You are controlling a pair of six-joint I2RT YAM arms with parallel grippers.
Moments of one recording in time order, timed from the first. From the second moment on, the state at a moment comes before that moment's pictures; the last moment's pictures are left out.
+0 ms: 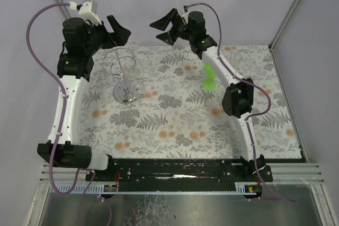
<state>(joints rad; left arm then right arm) -0.01 1.40 1.70 -0.44 0.34 -0.34 0.45 2.36 2.38 -0.08 -0.54 1.20</state>
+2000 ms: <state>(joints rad) -0.01 1.34 1.57 -0.42 0.40 -0.38 0.59 2.57 2.43 0.17 -0.45 1.32</state>
